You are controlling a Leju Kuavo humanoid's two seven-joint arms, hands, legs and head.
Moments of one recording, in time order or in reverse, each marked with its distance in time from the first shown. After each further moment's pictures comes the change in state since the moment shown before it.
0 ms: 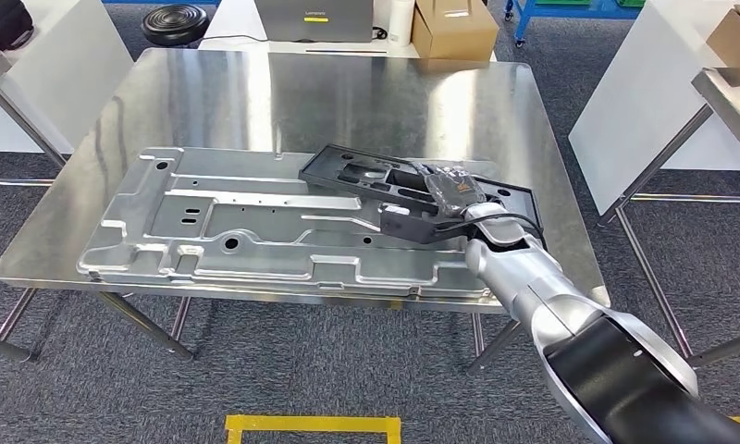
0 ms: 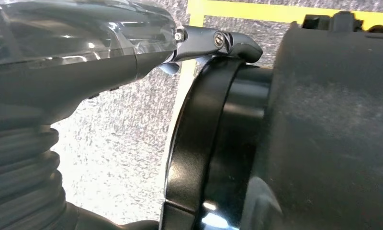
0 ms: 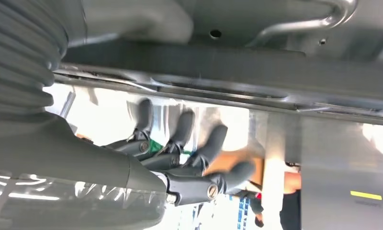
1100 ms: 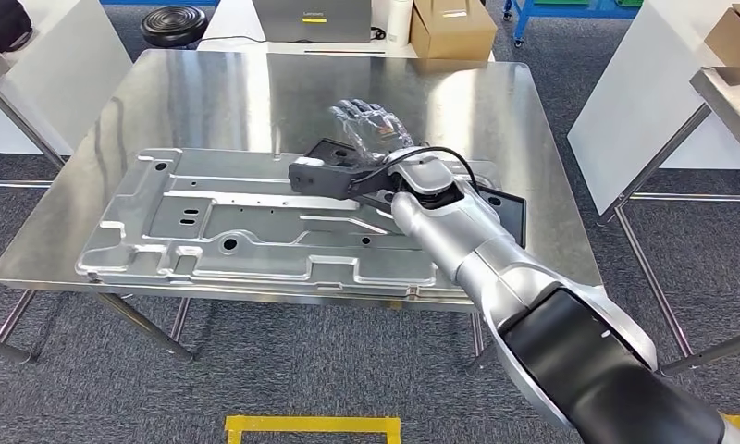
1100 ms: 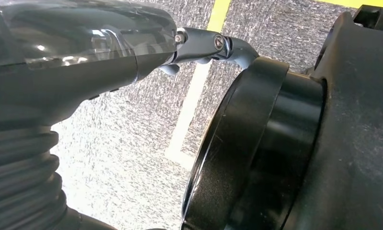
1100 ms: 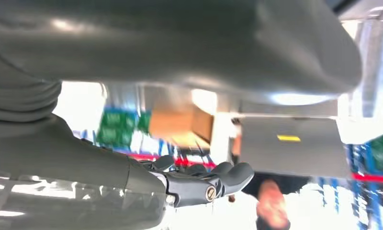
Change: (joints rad) left arm 0.001 0.010 0.073 0.000 0.076 -0.047 0.076; right arm -0.136 0.214 -0.024 -0.160 0.114 0.202 0.169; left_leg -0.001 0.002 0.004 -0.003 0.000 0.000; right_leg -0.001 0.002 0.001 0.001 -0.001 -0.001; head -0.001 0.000
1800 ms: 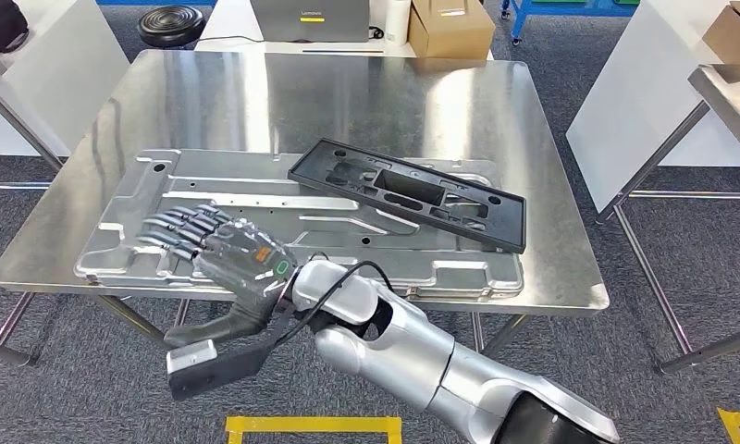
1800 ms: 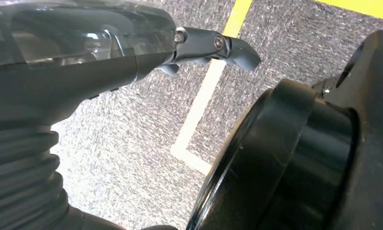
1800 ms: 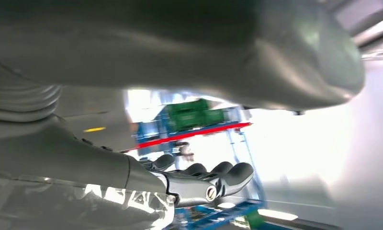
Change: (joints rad) left arm 0.009 -0.001 0.058 -0.001 0.026 0.028 0.054; right arm 0.397 -0.017 0.275 -0.753 -0.181 -0.055 -0.172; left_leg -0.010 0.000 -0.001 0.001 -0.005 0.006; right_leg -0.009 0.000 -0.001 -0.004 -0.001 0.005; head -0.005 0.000
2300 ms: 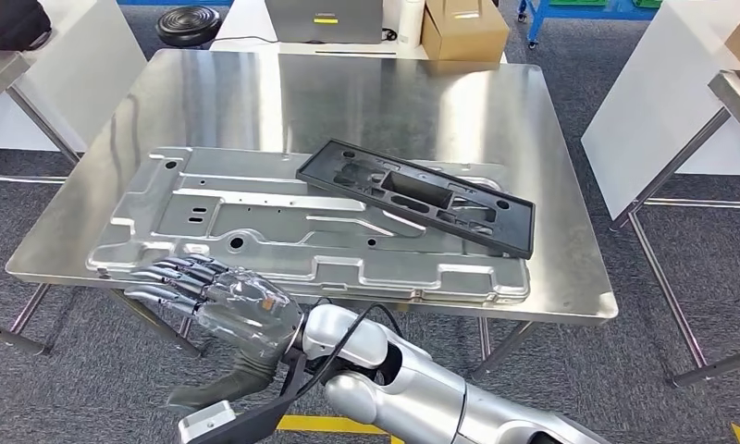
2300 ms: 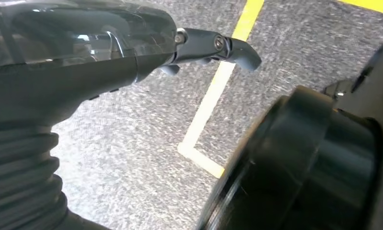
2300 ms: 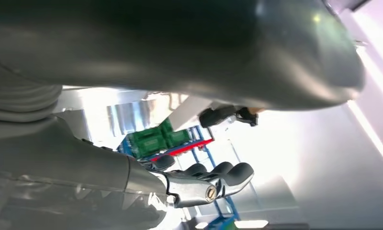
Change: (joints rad) left arm 0.001 0.002 0.012 -0.001 0.002 0.011 0.045; right arm 0.109 -0.044 0.065 -0.144 -0.128 -0.005 -0.049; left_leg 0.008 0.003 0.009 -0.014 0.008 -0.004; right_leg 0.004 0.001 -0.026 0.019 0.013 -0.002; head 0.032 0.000
